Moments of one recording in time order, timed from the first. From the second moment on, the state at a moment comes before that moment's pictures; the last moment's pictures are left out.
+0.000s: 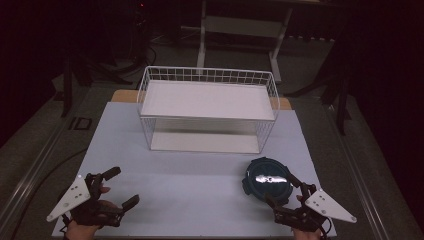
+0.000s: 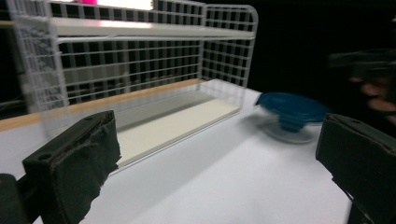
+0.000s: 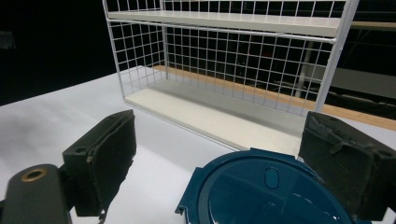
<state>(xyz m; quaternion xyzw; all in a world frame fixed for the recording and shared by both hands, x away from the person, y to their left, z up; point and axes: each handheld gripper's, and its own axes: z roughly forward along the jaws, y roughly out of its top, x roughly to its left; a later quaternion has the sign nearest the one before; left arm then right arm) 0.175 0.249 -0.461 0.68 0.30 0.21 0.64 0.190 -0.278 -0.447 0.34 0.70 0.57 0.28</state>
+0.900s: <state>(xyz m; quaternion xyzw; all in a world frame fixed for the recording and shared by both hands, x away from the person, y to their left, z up) 0.170 0.257 -0.453 0.68 0.26 0.18 0.65 0.198 -0.271 -0.407 0.26 0.74 0.58 0.20</state>
